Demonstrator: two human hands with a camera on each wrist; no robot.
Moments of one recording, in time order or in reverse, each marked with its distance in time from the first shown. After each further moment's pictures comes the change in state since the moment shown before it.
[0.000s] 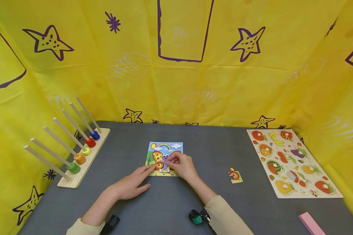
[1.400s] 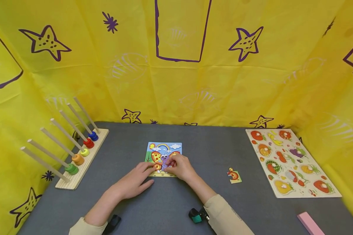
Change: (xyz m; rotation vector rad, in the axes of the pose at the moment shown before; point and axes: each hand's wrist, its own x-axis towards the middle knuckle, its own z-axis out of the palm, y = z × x) left_hand 0.013 0.010 0.002 0.178 0.149 0.093; right_hand 0.004 0.005 -0.002 -0.143 -0.121 -0.149
